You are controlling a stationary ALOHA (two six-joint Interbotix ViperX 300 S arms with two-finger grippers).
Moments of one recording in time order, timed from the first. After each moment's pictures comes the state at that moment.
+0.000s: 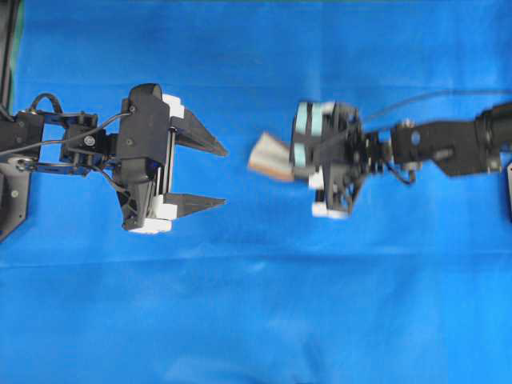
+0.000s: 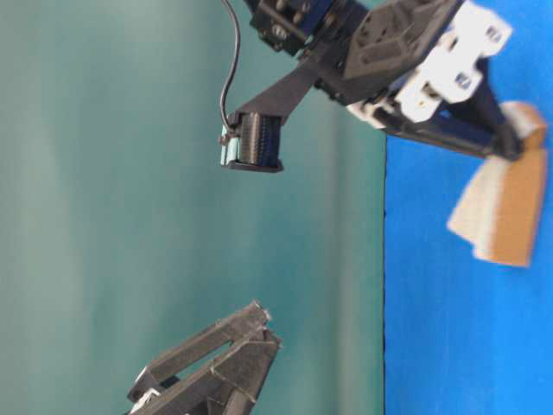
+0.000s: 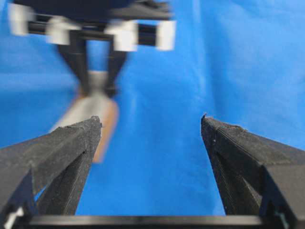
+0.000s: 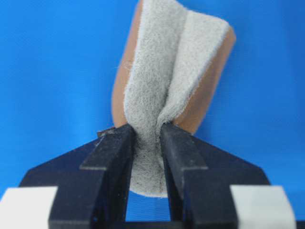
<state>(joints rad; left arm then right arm) -0.03 -0.33 0.76 -0.03 0.03 0.04 -0.04 0.14 0.67 -0.24 0.11 0.26</state>
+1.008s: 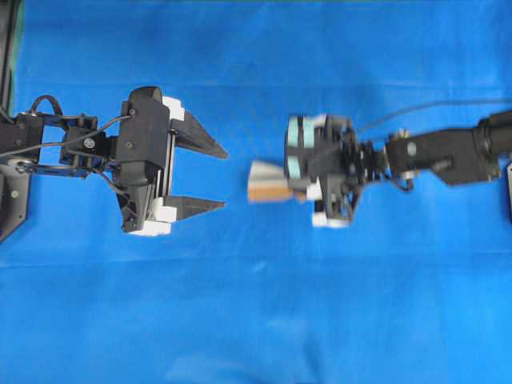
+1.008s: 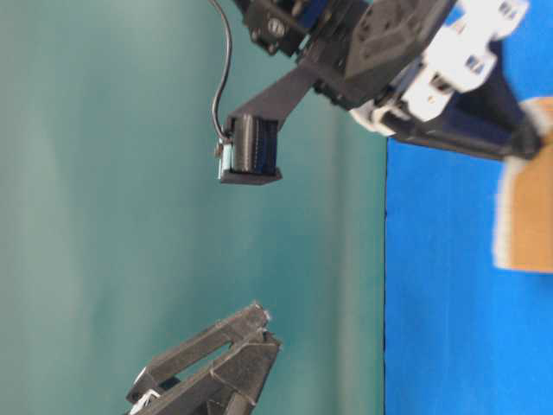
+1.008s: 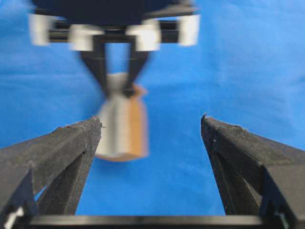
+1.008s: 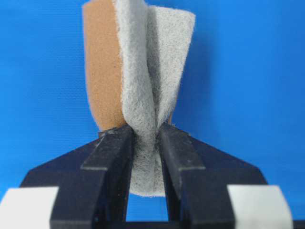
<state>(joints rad) -0.03 -0.33 0.76 -0.03 0.03 0.04 -0.09 0.14 0.64 -0.37 0.16 0.33</state>
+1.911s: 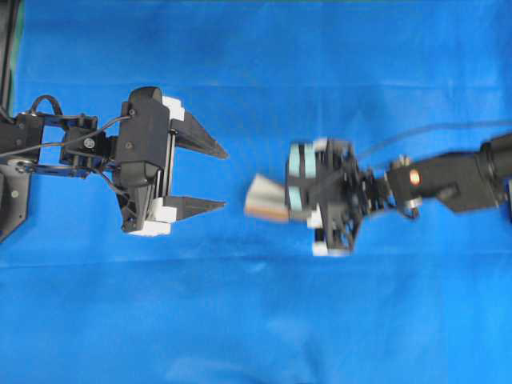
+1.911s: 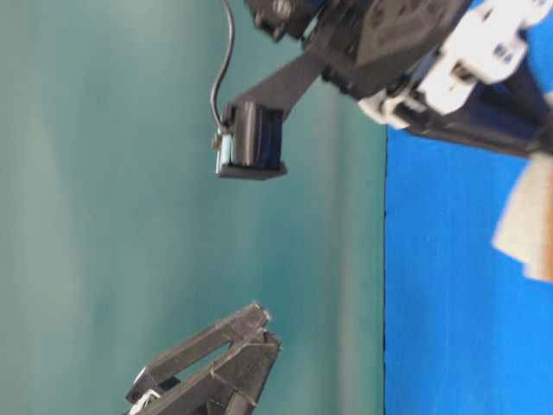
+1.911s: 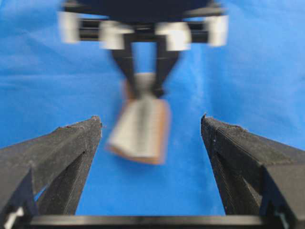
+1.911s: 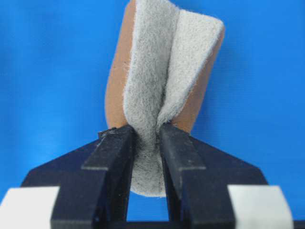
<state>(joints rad) -0.03 -0.33 0.77 -0.03 0.03 0.05 0.09 0.14 0.64 -0.33 0.14 0.42</state>
